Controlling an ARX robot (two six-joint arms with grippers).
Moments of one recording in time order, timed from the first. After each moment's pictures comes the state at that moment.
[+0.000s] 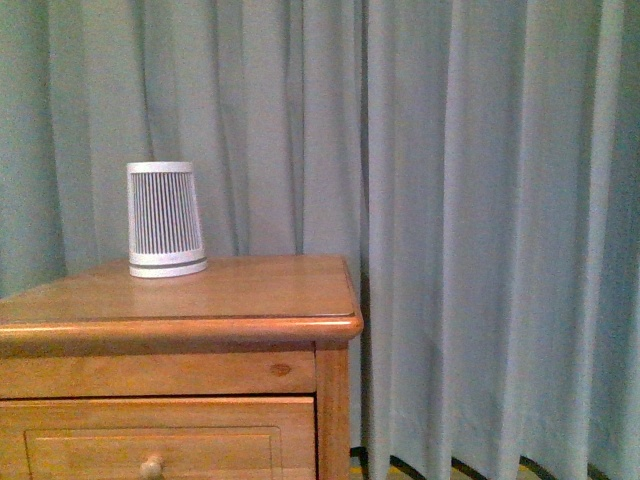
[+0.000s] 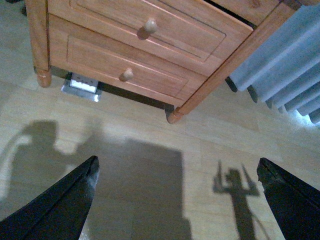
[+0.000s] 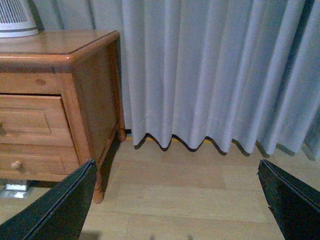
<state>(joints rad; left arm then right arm) 0.06 0.45 0.13 -0.07 0.26 -0.35 0.00 0.00 0.01 0.00 0.00 0.00</state>
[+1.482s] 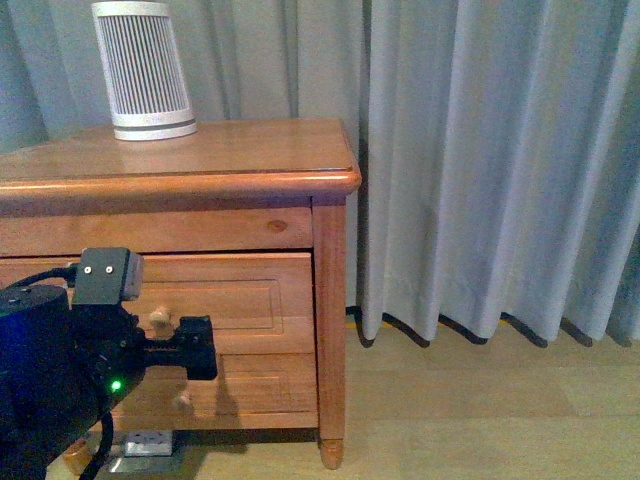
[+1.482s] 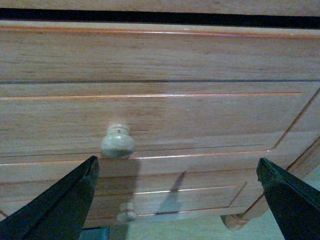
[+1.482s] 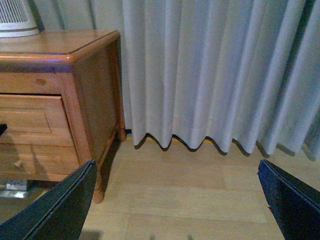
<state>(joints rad) -0.13 2.33 0.94 1.21 0.05 -0.03 0.00 0.00 0.01 0.00 0.00 0.00</state>
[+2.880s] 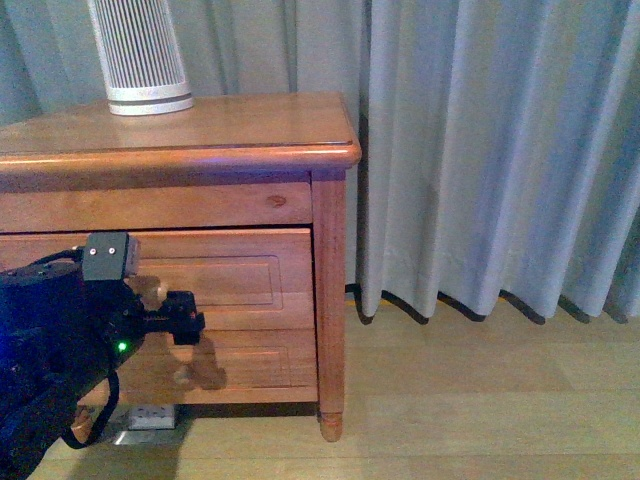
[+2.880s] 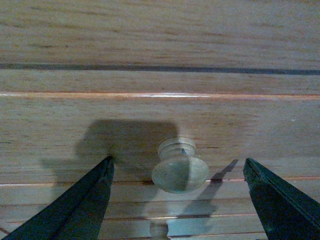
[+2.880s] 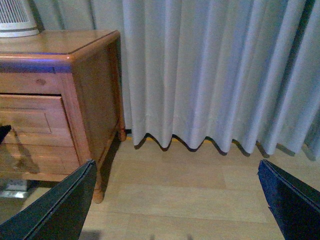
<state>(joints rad) -0.06 2.49 1.18 1.12 0.07 -0.02 0.00 0.00 0.01 0.00 0.00 0.00</state>
